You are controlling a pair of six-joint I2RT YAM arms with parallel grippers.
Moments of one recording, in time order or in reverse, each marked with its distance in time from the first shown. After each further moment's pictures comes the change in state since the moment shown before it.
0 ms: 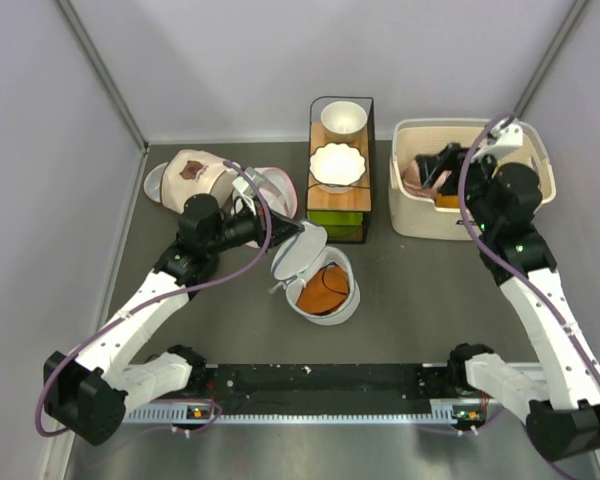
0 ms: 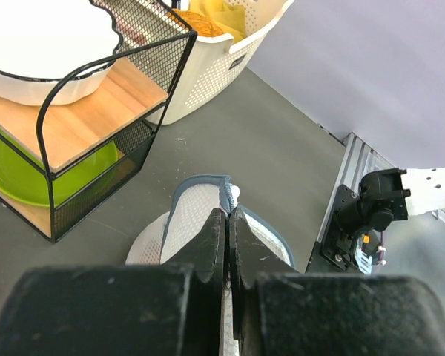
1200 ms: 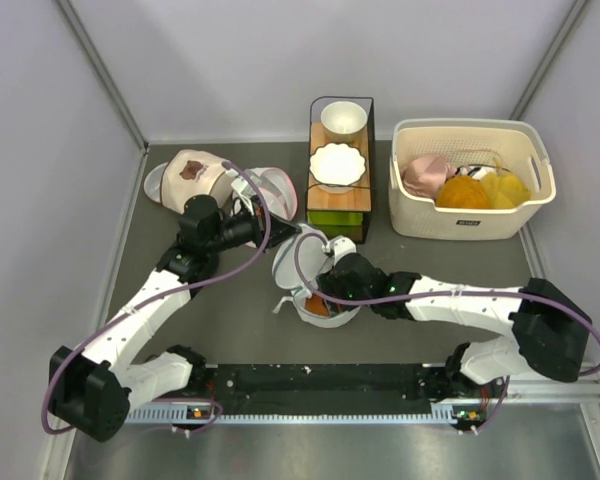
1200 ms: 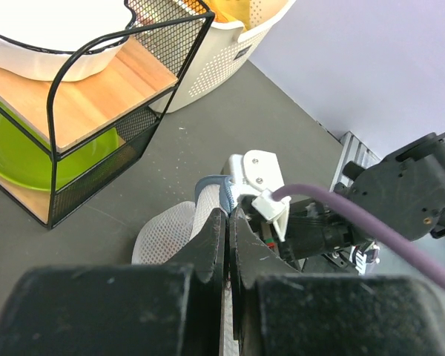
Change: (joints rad) left arm 0.046 0.023 -0.050 0.043 0.043 -0.040; right arm 0.836 0.328 -0.412 -0.063 0.224 0.155
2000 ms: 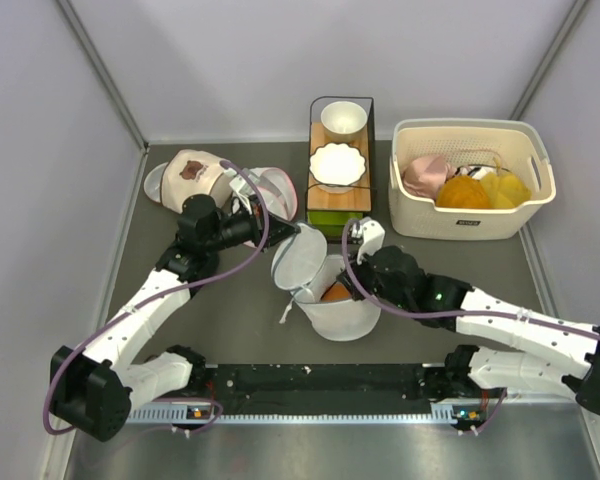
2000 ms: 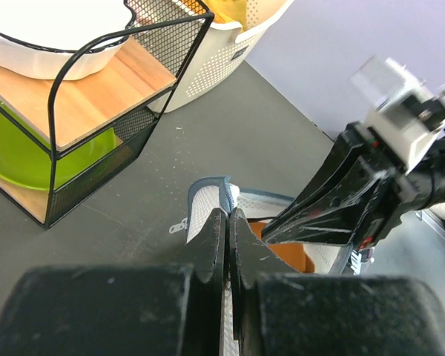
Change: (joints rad) left arm 0.018 0.006 -0.004 0.018 0.018 -0.018; right arm 0.000 -0.327 -0.031 0.009 0.013 -0.011
